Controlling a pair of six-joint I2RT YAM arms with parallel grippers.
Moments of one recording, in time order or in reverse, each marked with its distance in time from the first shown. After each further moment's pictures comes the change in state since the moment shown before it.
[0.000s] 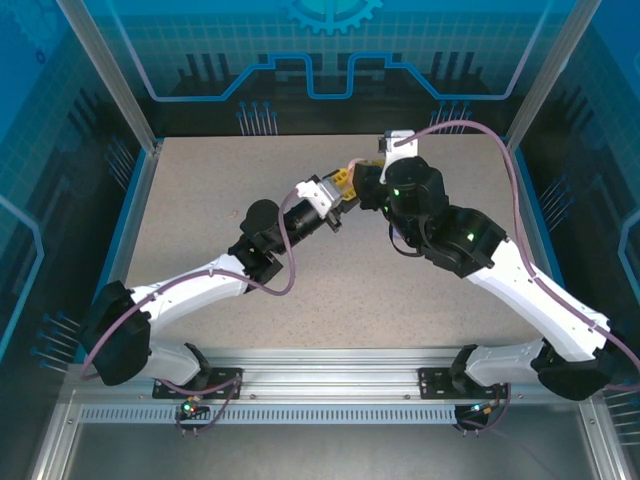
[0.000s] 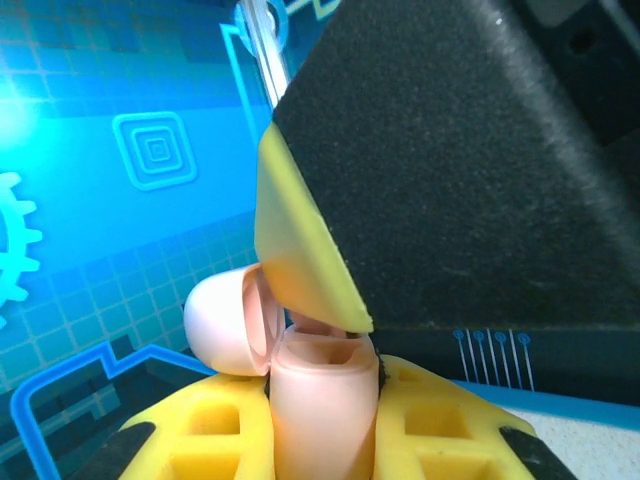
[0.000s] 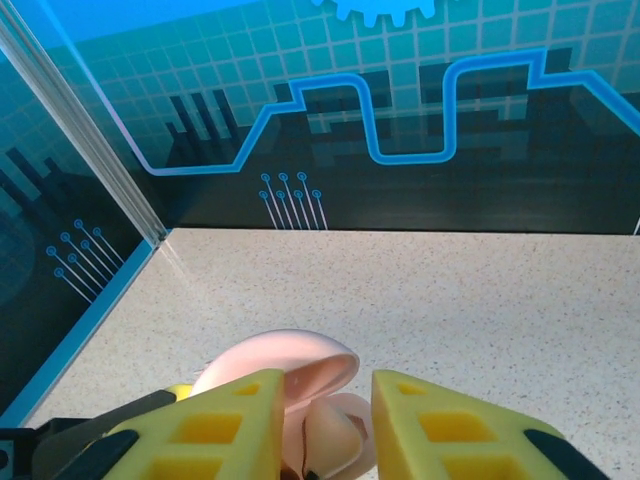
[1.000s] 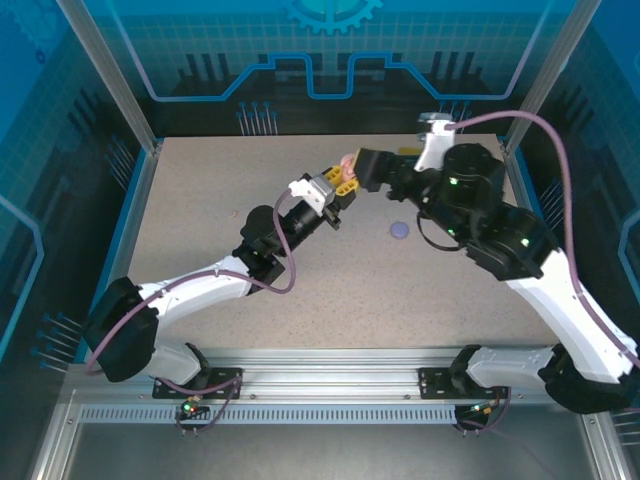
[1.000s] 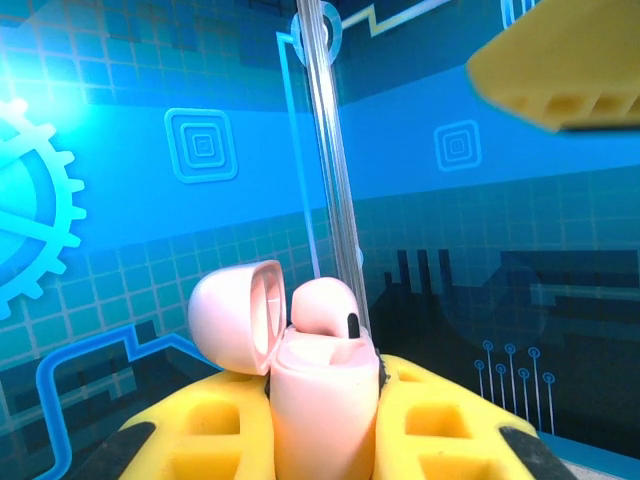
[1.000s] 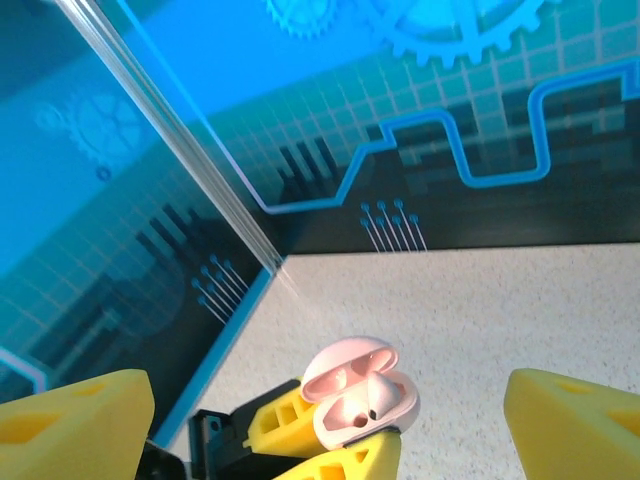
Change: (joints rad) left arm -0.002 0.025 -0.038 0.104 -0.089 -0.076; right arm -0.095 -0.121 0.099 -0.039 -0.257 0.090
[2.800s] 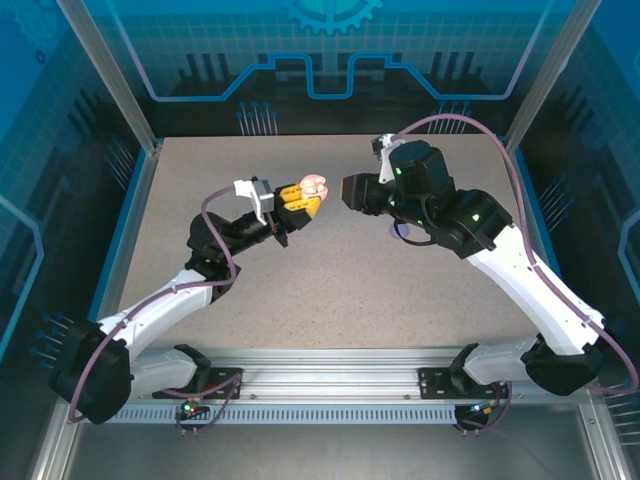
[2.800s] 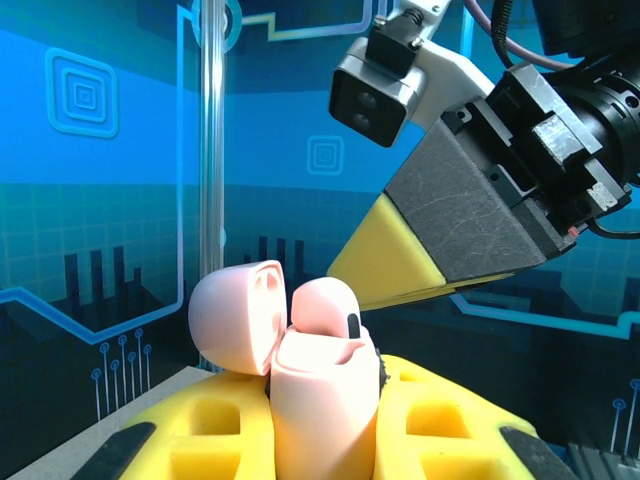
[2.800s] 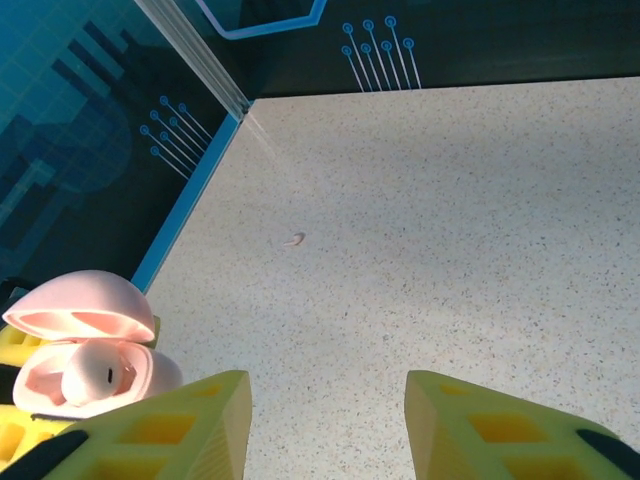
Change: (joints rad) left arm 0.286 -0.249 -0.214 0.008 0.557 -0.420; right arm -0.026 0.172 -0.018 -0.167 -0.184 0.022
